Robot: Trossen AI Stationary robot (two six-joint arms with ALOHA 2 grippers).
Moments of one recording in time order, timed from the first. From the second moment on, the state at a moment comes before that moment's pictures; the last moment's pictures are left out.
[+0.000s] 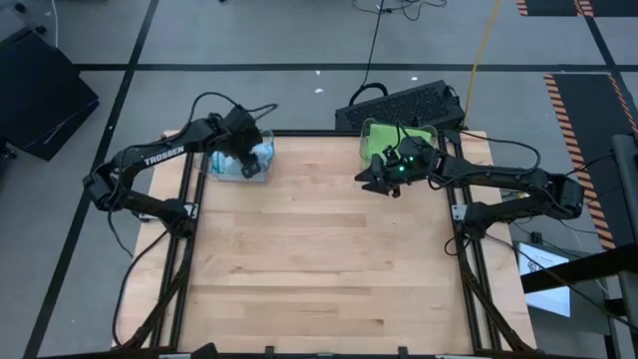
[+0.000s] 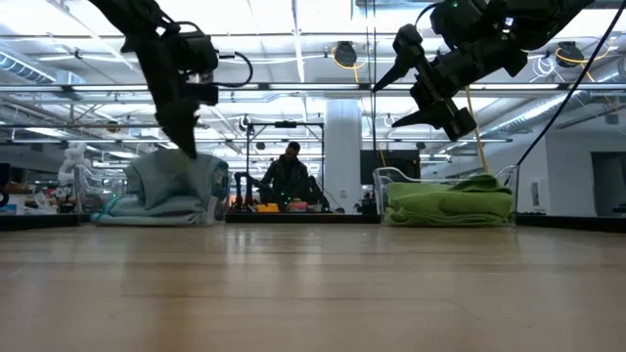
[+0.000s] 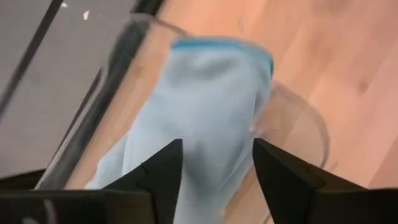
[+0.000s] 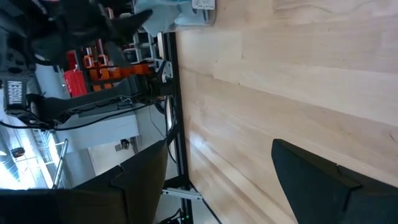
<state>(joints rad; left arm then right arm) 0.73 1.33 1.00 -0.77 -0.01 0.28 -0.43 1.17 0.66 0.02 -0.42 1.44</state>
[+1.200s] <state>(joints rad) 0.86 1.39 0.85 -0.69 -0.05 -0.67 -0.49 1.17 0.66 0.01 -0.51 1.41</state>
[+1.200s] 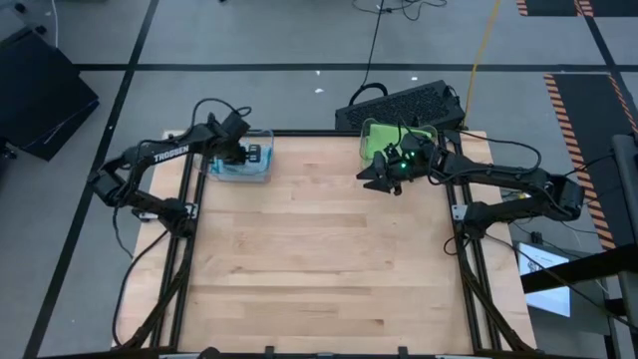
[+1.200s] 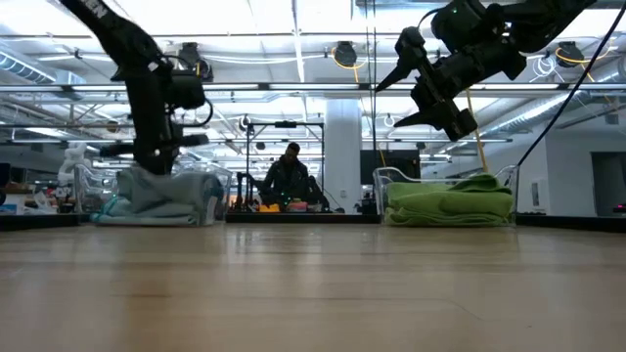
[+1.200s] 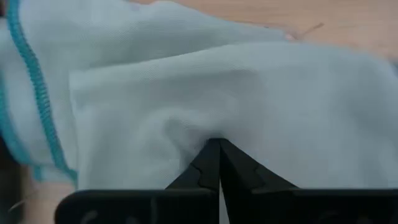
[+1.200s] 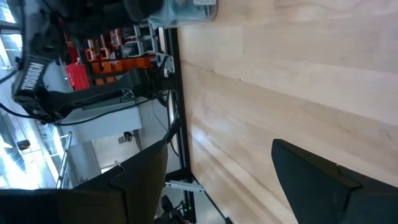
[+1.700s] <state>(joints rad) 0.85 1.38 1.04 -0.88 -0.05 -0.55 -0.58 1.17 0.66 0.00 -0.58 1.39</state>
